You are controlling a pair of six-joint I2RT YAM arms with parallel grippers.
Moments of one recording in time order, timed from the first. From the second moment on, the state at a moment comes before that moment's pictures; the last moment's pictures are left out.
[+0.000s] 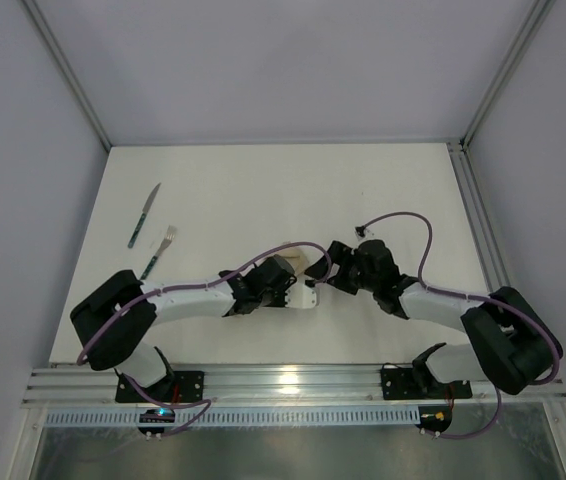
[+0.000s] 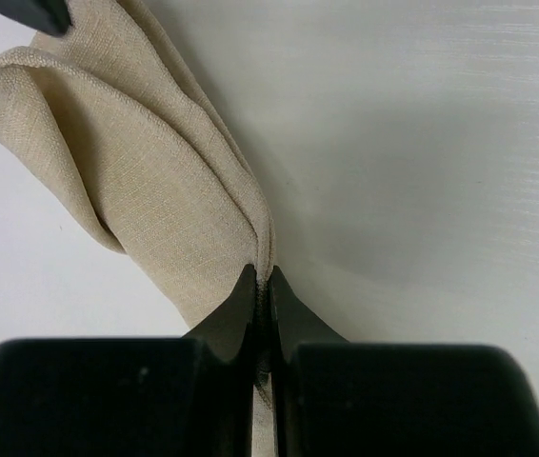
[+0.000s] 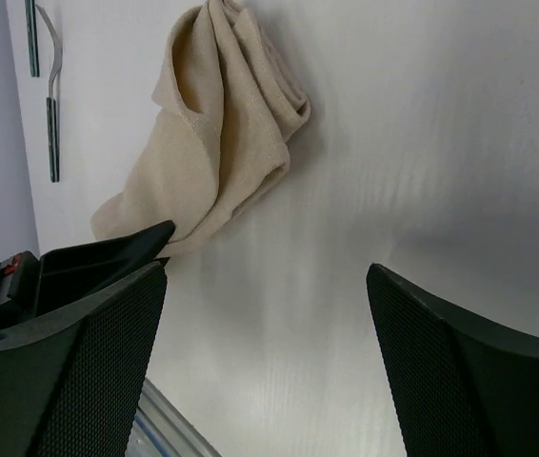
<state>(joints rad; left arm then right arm) -0.98 1.55 0.79 -0.19 -0.17 0.75 0.53 1.31 0.43 0.30 -0.21 0.86</state>
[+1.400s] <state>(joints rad) -0.97 1.52 0.78 -0.19 -0.10 0.70 0.73 1.92 0.55 0.90 -0.12 1.48</state>
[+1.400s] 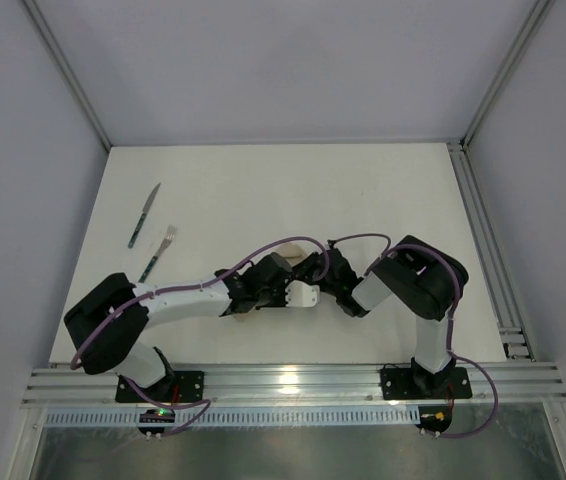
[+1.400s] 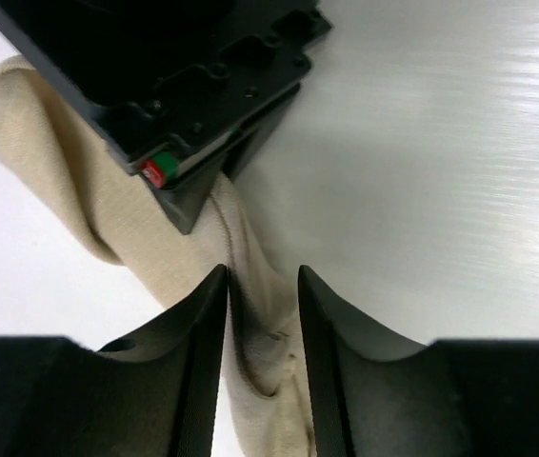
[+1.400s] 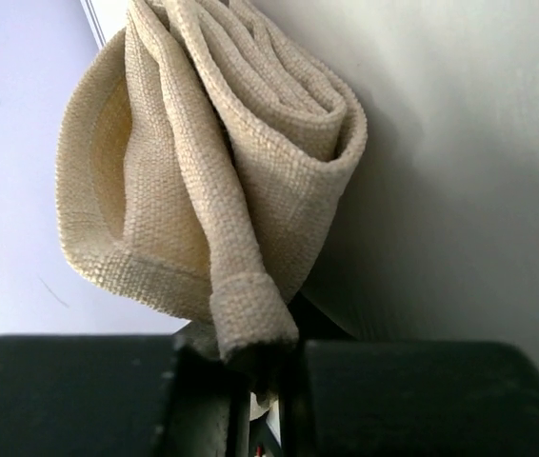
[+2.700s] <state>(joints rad) -0.76 1.43 0.66 -0.23 -0.05 0.68 0.72 1.96 0.53 1.00 -0.12 1.48</state>
